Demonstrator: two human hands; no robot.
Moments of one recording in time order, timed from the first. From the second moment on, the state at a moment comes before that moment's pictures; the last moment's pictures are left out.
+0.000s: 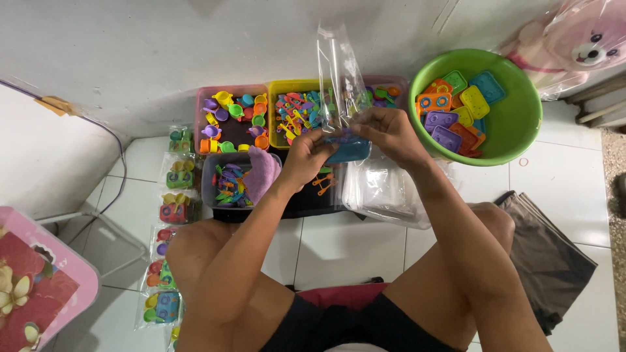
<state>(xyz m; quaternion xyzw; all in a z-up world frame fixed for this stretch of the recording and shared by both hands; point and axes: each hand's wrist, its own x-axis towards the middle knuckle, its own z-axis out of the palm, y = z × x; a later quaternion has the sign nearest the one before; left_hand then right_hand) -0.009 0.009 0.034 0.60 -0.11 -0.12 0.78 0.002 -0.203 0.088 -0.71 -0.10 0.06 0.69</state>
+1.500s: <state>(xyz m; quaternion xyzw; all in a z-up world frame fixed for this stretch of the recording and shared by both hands) -0.002 0.007 0.028 0.55 -0.10 -0.09 0.82 -0.001 -0.199 0.086 -0.71 -0.15 -0.02 0.68</state>
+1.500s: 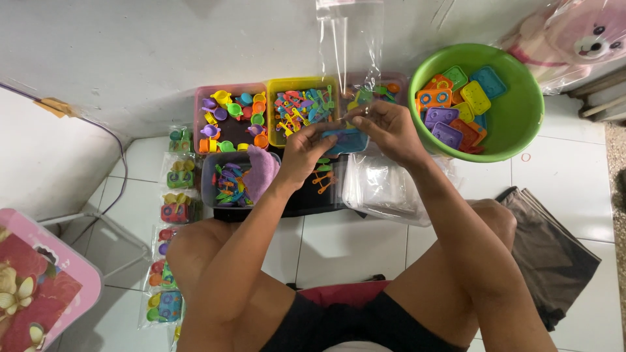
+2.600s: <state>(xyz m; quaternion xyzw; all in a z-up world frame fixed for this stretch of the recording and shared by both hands) -0.004 0.033 0.075 0.59 -0.09 0.05 0.80 0.007 -0.180 0.042 -0.88 -0.17 -0.01 0.45</state>
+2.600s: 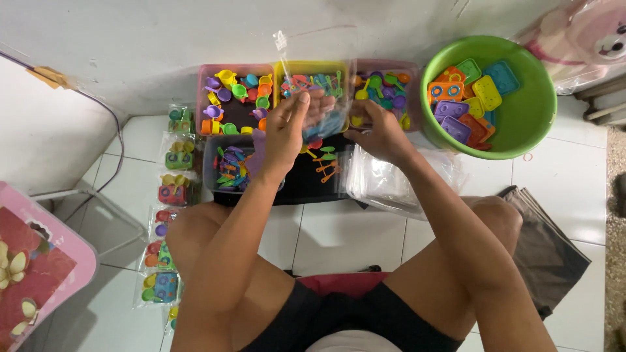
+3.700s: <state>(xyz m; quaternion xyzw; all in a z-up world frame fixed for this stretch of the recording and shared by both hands) -0.002 0.062 0.088 0.55 0.00 0.05 0.83 0.021 -0.150 -0.197 -0.92 -0.34 -0.19 0.06</state>
